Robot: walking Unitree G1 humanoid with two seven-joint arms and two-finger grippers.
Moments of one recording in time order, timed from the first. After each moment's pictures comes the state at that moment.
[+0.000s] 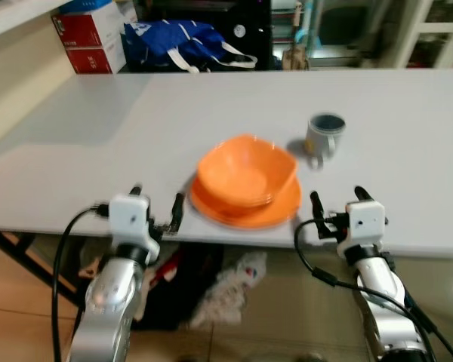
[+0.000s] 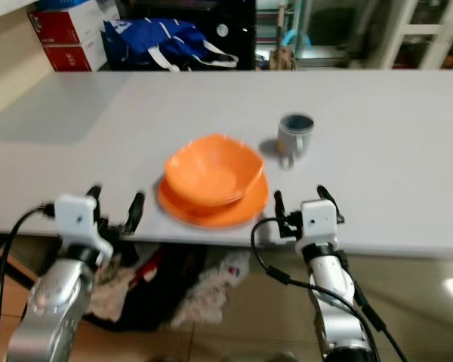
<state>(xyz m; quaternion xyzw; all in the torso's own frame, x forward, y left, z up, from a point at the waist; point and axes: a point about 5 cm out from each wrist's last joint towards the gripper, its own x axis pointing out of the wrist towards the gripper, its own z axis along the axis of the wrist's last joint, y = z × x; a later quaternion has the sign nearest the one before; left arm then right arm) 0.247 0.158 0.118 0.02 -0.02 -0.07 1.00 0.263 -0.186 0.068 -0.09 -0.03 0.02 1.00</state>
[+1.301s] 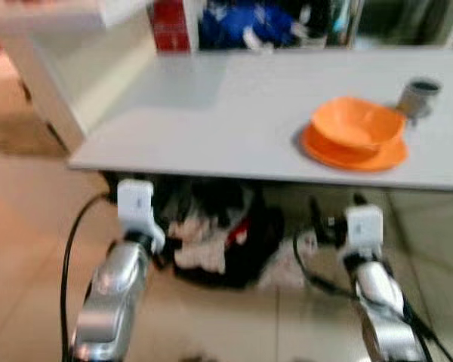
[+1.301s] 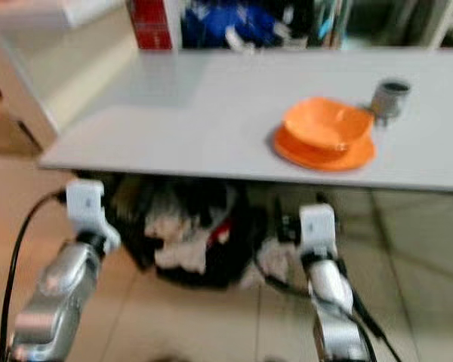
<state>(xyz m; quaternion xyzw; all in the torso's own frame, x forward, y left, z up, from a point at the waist) 0.266 0.157 0.113 -0.02 0.02 -0.10 1.00 0.258 -0.179 0.068 -0.08 -0.02 0.02 1.00</state>
